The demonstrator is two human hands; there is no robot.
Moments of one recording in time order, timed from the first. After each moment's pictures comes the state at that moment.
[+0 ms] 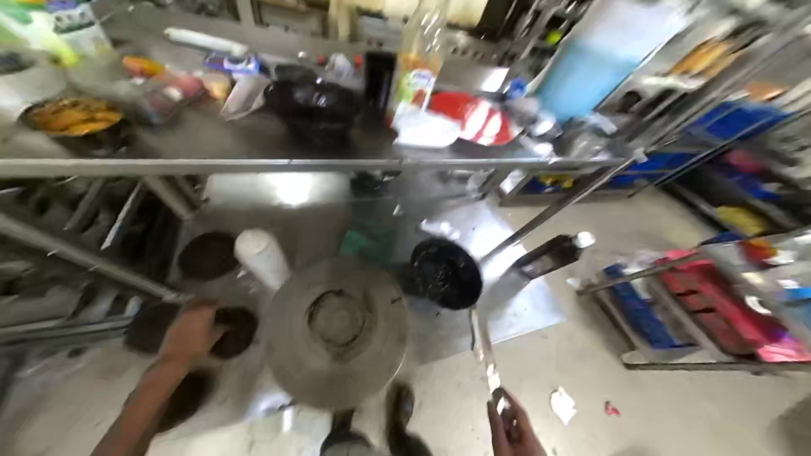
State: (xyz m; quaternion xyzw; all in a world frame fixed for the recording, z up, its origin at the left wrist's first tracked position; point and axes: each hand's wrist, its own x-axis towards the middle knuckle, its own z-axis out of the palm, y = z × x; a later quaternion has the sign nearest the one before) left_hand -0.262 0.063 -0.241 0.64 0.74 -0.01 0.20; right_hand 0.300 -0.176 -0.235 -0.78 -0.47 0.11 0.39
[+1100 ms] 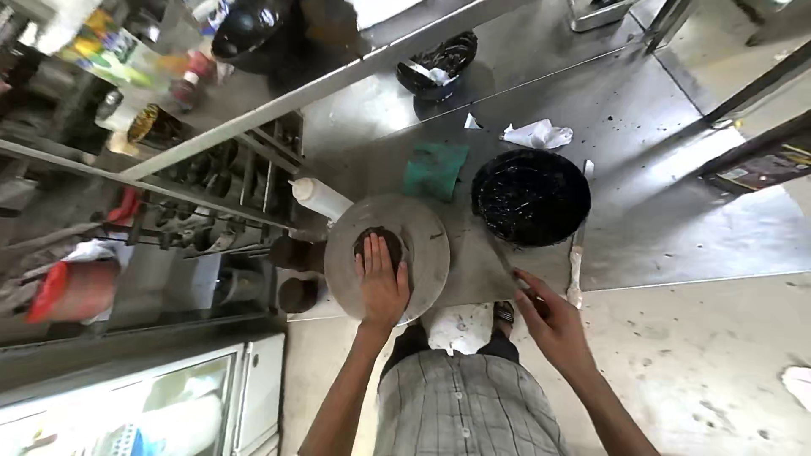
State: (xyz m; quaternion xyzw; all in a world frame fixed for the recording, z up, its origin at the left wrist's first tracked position) left_hand 0.038 -0.021 -0.239 0.69 0.71 0.11 0.00; right_hand 0.354 -0.059 -0.263 -0.56 -0.57 0.43 0.41
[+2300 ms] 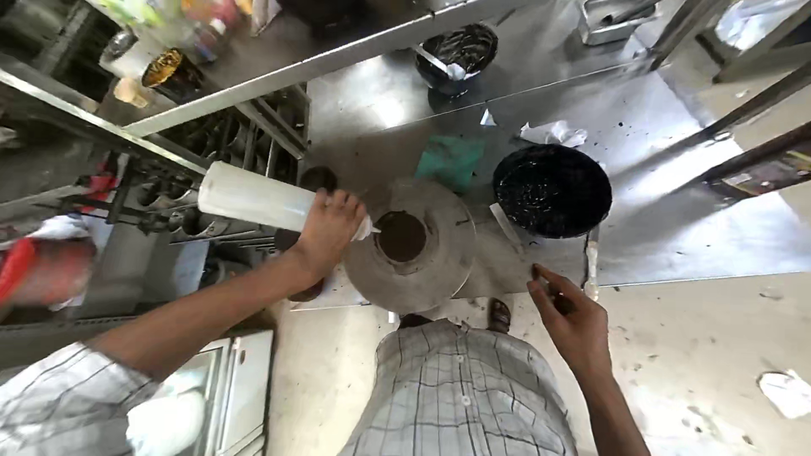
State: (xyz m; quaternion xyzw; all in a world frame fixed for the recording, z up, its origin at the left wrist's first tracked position) left_hand -0.063 0.037 -0.074 0.82 0.49 -0.25 -0.17; right_hand 0.313 -0.081 -0.243 -0.61 -0.57 0.33 0.44
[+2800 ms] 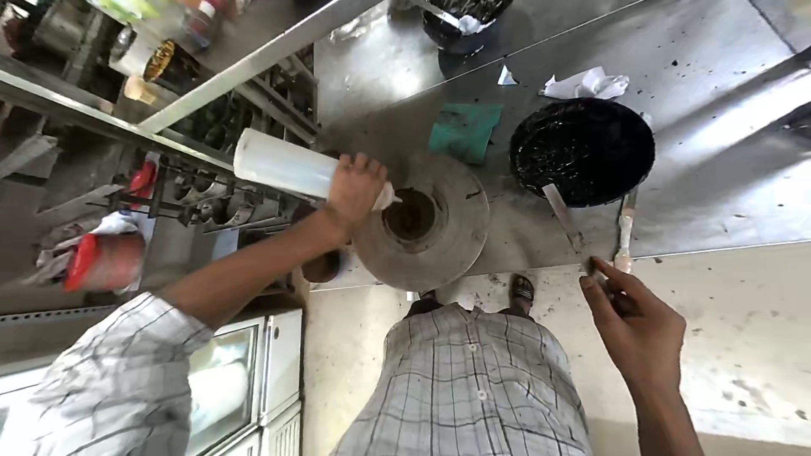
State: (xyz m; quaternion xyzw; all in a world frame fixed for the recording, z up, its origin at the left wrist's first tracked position) left_hand -0.025 0.068 -0.085 0.79 0.50 -0.31 -0.16; right_hand 0.344 -0.114 -0.243 -0.65 -0.54 0.31 0.44
